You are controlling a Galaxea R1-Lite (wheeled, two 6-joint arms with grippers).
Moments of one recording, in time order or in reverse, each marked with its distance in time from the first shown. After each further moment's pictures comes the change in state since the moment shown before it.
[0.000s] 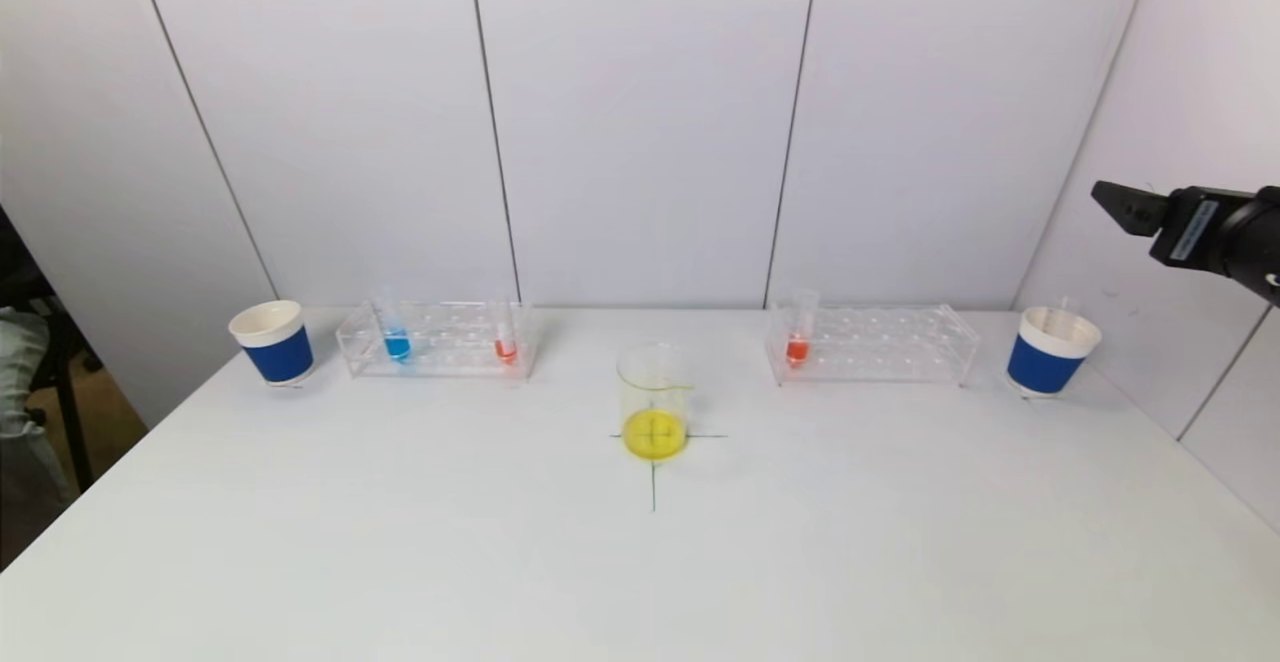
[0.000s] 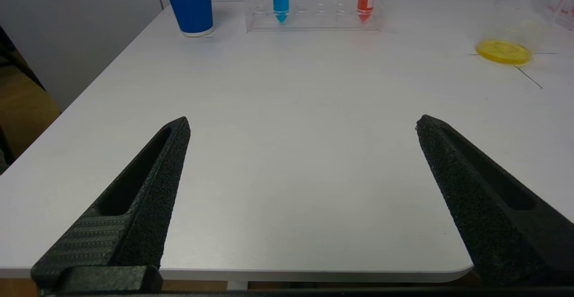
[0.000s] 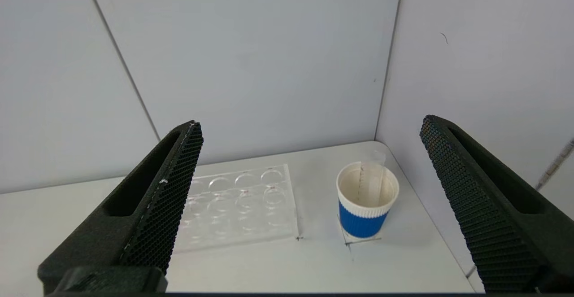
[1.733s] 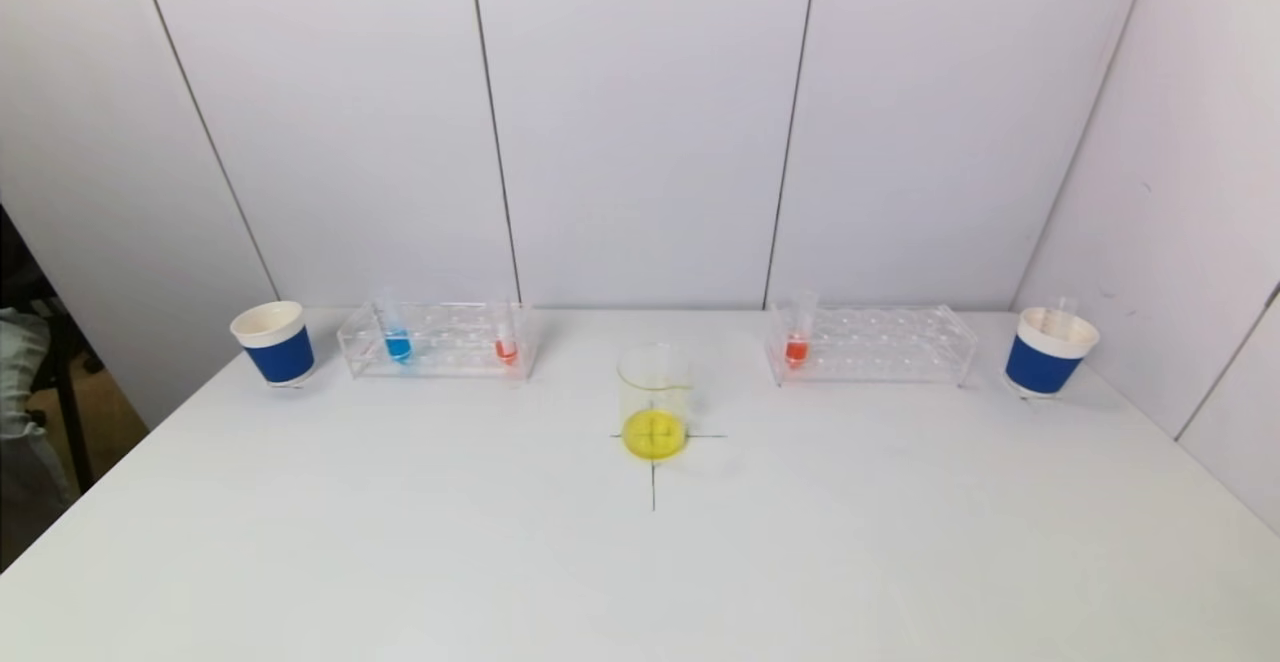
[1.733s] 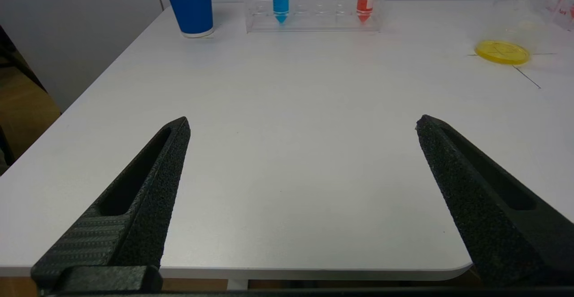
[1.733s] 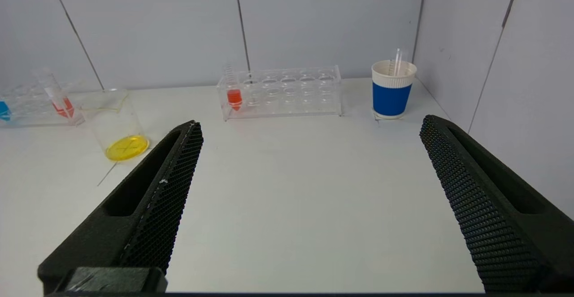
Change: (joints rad) left arm 0.000 0.000 0.000 0.000 0.000 0.000; right arm 0.043 -1.223 0.498 0.631 0.147 0.027
